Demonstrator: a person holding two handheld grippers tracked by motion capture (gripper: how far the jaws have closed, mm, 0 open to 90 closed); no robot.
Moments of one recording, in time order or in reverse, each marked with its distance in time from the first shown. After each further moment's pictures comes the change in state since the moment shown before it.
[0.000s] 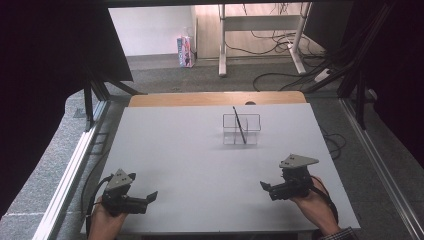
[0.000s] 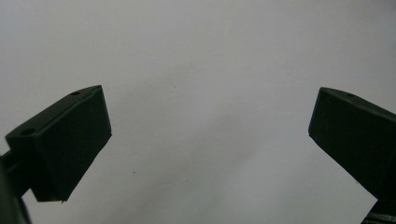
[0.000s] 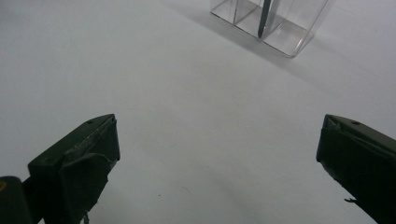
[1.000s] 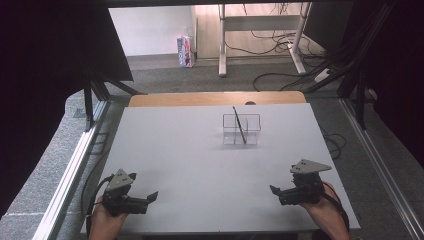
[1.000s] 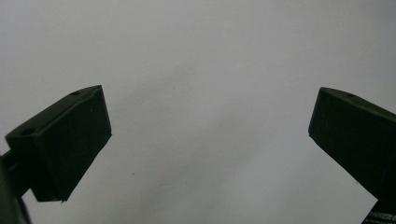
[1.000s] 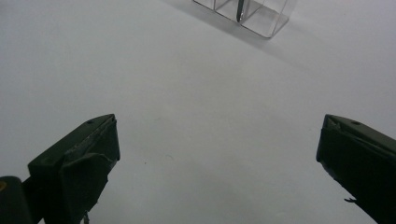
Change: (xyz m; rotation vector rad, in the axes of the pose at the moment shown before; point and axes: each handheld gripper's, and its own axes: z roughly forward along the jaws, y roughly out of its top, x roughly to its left) left arm -0.001 0.000 0.001 0.004 0.002 0.010; right arm -0.006 -0.018 -0.020 0.003 -0.045 0.021
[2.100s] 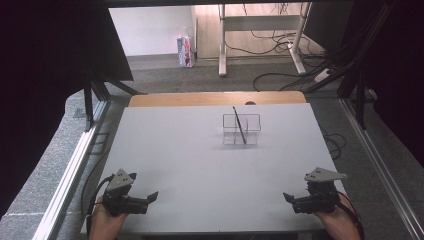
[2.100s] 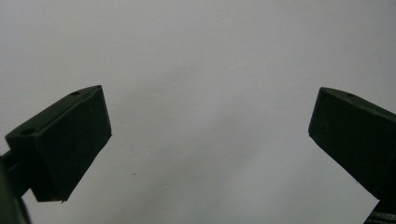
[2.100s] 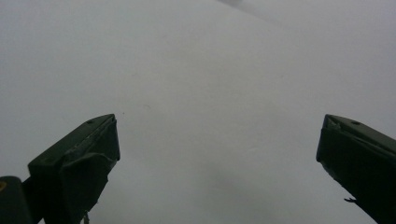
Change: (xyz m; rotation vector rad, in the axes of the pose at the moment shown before) left arm 0.000 0.000 0.001 0.003 0.003 0.004; right arm -0.013 -0.031 -0.021 0.050 -0.041 0.054
